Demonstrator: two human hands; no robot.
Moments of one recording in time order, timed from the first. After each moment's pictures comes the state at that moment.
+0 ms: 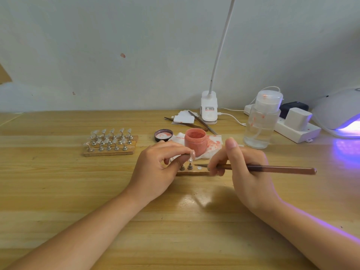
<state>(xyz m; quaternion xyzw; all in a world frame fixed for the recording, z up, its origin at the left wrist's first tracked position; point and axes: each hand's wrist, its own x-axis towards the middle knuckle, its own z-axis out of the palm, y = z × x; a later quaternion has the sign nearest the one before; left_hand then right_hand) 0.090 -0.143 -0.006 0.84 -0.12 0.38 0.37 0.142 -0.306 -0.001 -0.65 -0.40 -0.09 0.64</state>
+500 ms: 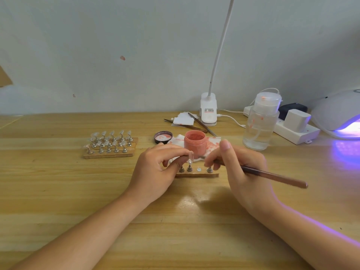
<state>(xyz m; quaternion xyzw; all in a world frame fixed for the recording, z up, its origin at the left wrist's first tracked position) 0.090 -0.143 -0.006 0.84 -0.11 0.39 0.37 0.143 -0.304 0.000 -0.66 -0.39 -0.12 0.63</state>
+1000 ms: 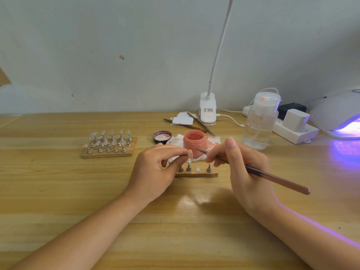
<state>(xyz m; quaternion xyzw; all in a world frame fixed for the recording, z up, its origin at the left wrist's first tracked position) 0.089 -0.144 -0.006 0.83 -0.09 0.39 0.38 0.140 -0.304 0.000 -0.64 -0.38 -0.13 0.65</state>
